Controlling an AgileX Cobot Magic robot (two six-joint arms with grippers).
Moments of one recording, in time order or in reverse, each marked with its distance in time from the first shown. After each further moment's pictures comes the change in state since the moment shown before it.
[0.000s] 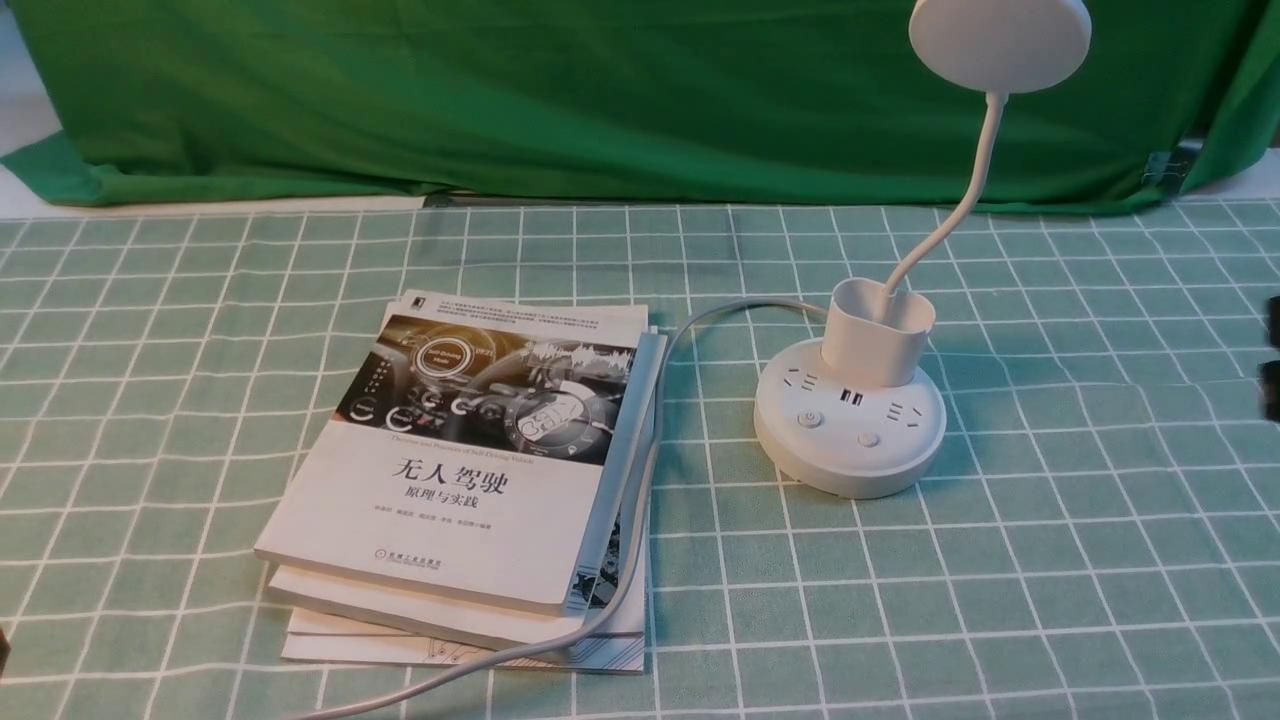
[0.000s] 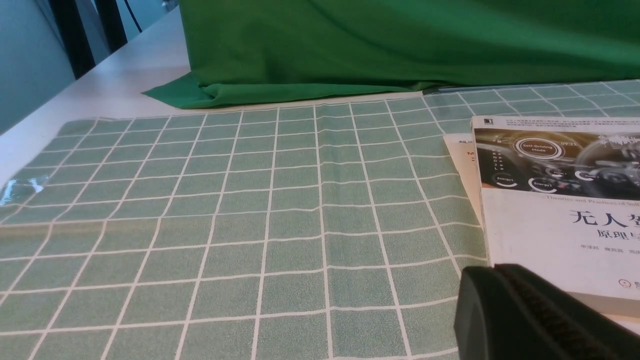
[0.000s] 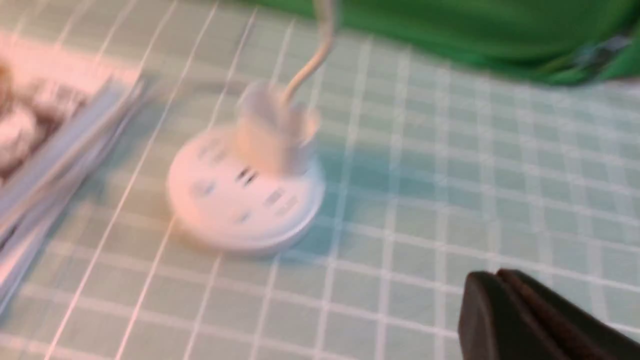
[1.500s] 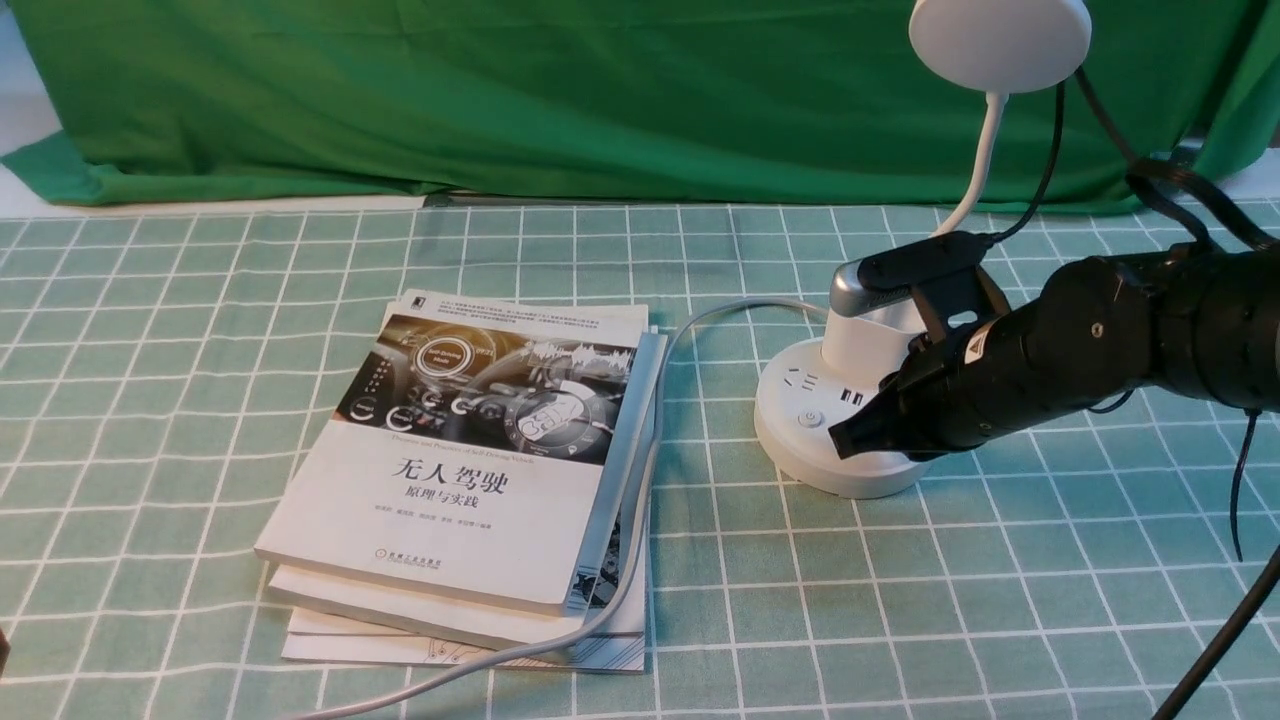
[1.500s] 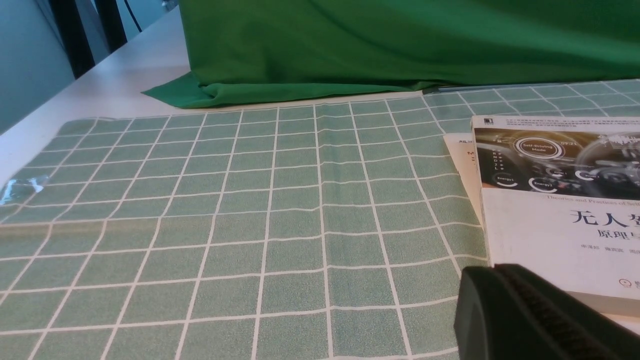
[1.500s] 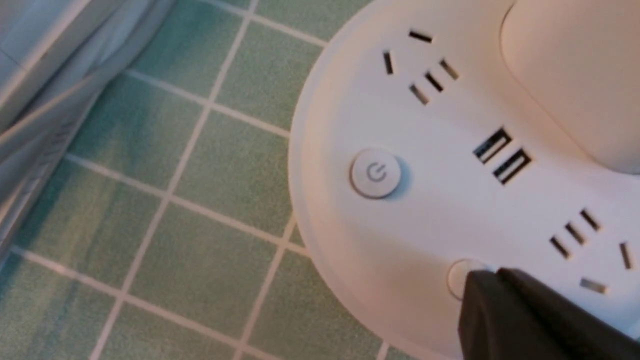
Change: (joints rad) right arm 0.090 0.832 -0.212 0.283 -0.279 -0.197; left arm 0.000 0.000 0.000 0.000 0.000 0.000
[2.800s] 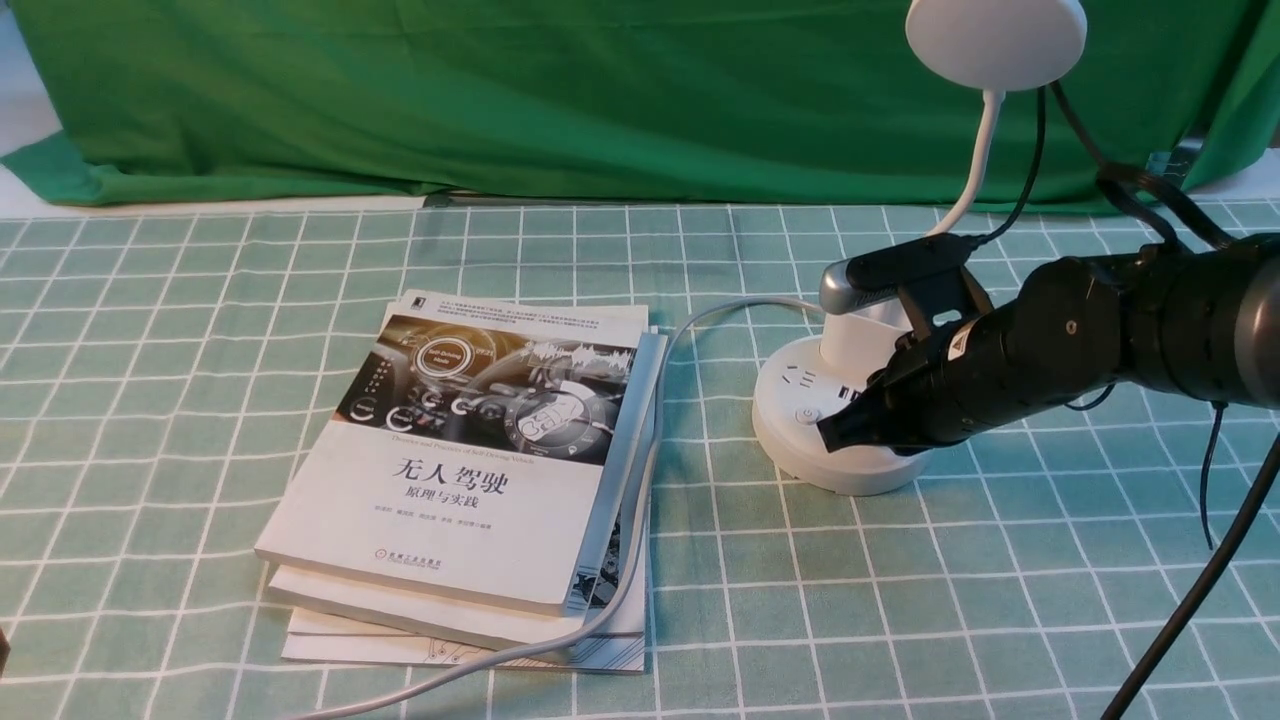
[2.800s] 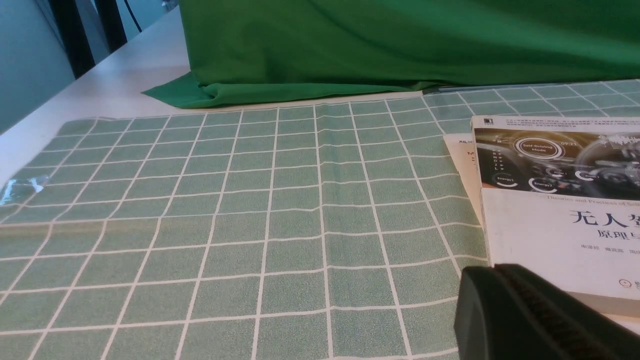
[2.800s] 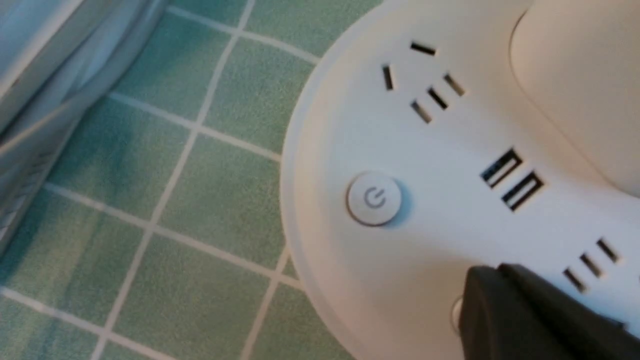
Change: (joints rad) right arm 0.000 0.057 -0.028 0.004 -0.006 0.000; left arm 0.000 0.000 0.000 0.000 0.000 0.000
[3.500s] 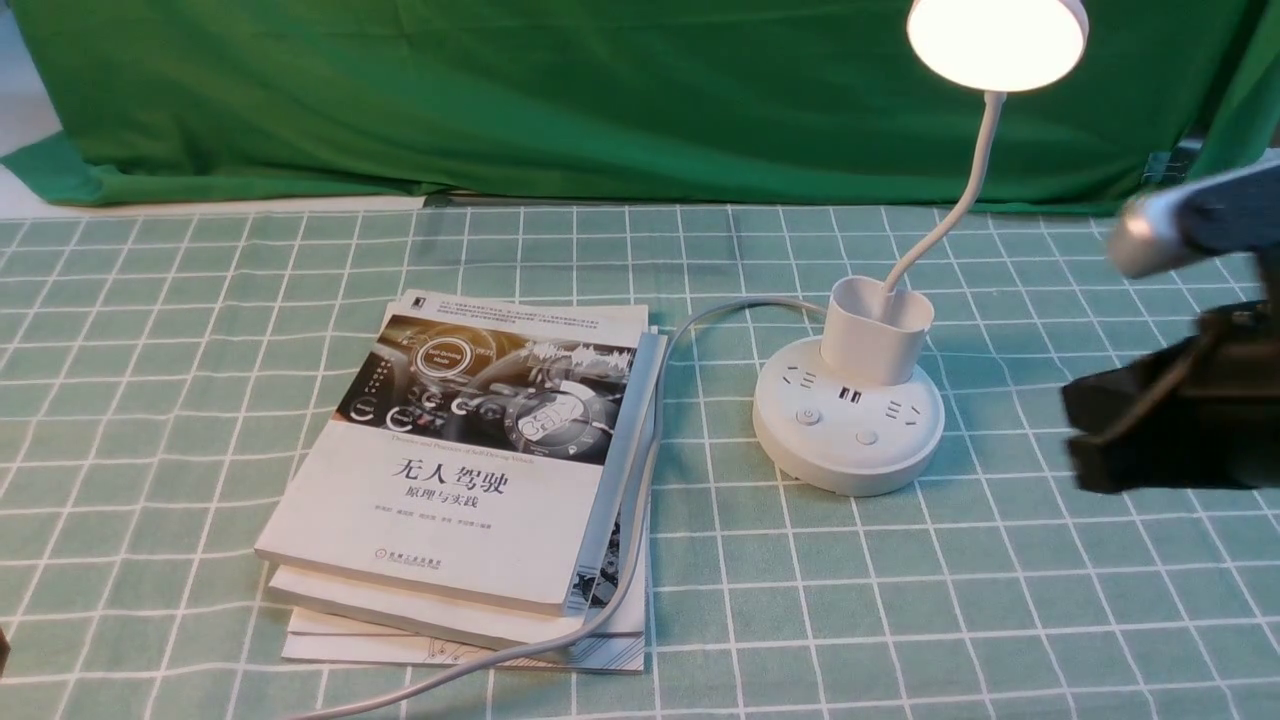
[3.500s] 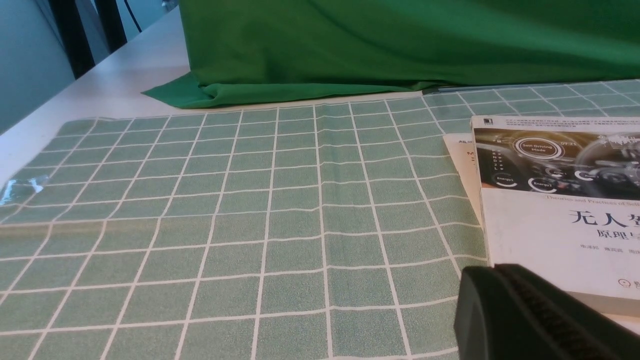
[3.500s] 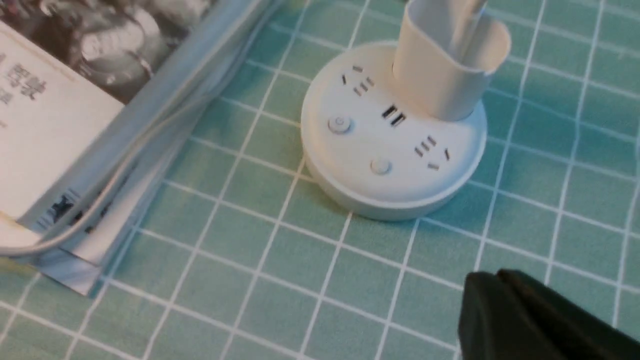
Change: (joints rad) right arm -0.006 -0.836 0.336 -0.090 0.149 0.106; left arm 0.000 0.000 0.000 0.000 0.000 0.000
